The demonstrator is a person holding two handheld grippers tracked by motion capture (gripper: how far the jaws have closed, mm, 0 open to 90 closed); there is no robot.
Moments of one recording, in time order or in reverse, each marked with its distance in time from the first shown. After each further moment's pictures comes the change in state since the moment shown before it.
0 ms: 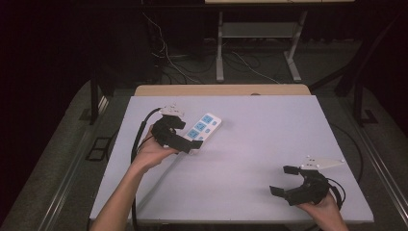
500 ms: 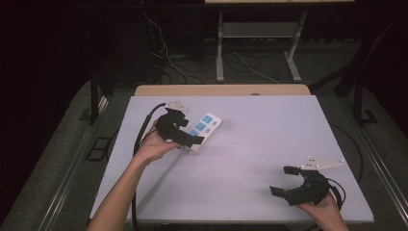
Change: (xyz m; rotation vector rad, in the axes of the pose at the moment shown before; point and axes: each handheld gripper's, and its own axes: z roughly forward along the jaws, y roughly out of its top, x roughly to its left) left arm 0.013 0.012 0.014 0.065 0.007 0.017; right arm -0.001 -0.001 0.000 0.007 -0.004 -0.003
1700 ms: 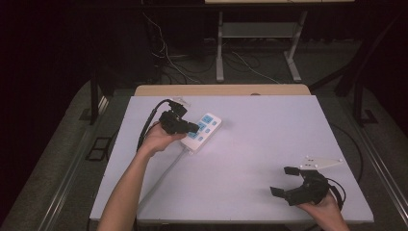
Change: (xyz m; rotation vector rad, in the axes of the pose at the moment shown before) left arm 0.039 0.000 0.033 0.071 -0.026 -0.056; right arm -0.002 -0.001 0.001 0.034 -0.014 0.002
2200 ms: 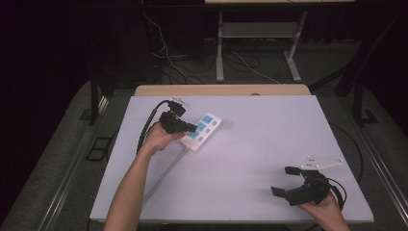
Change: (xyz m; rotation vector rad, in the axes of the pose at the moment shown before) left arm 0.021 -0.007 0.014 0.017 -0.005 -0.060; right arm -0.001 0.000 -0.002 -0.008 0.001 -0.004
